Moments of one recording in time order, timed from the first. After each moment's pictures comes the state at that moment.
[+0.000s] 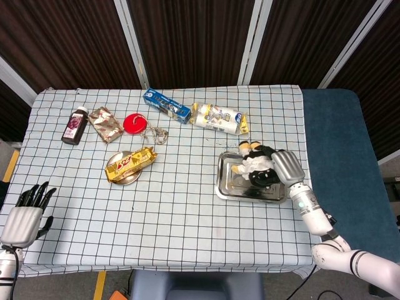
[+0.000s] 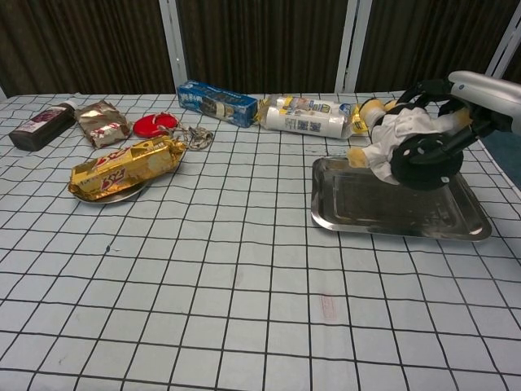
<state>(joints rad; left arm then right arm) -0.18 -1.24 -0.01 -1.37 1.47 1.38 0.17 0.62 -1.46 0.18 -1.27 -1.31 1.03 0.15</state>
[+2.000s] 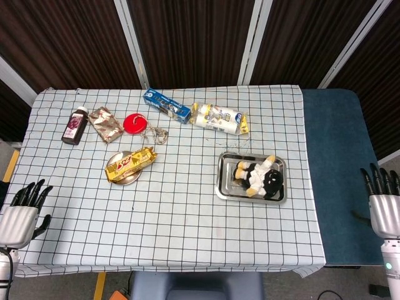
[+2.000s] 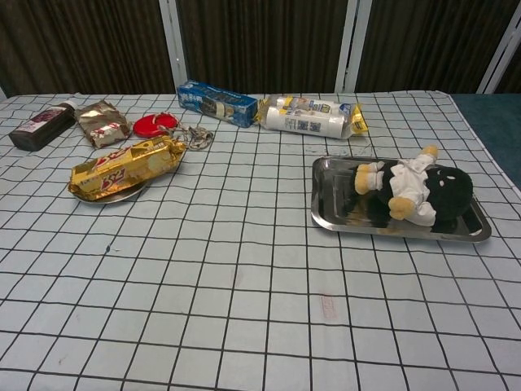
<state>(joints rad) -0.16 -1.21 -0.02 -1.40 1.50 1.42 0.14 0.13 -1.21 0.06 -1.36 -1.40 1.52 -0.19</state>
